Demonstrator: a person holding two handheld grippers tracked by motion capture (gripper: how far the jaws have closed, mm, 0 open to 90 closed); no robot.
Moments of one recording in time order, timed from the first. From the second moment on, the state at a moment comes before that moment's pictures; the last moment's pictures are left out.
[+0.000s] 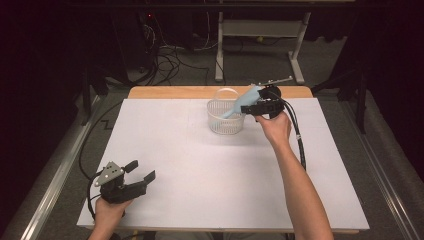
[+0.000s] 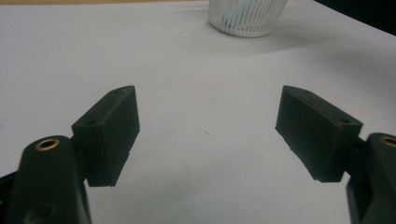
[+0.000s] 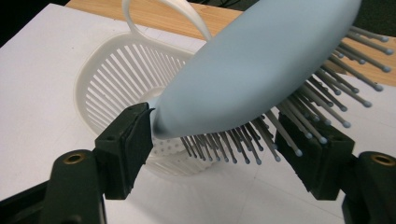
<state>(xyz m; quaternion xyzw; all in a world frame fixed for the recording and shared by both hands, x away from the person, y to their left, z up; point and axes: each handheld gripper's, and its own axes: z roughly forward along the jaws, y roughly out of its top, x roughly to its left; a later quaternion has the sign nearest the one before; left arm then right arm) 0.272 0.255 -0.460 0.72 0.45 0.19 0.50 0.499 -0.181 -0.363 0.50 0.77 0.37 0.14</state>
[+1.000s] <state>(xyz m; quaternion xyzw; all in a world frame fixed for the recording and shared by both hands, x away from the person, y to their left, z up) 0.272 0.256 -0.460 0.71 0.45 0.19 0.50 0.477 -0.198 -0.348 0.47 0.78 0.38 0.17</state>
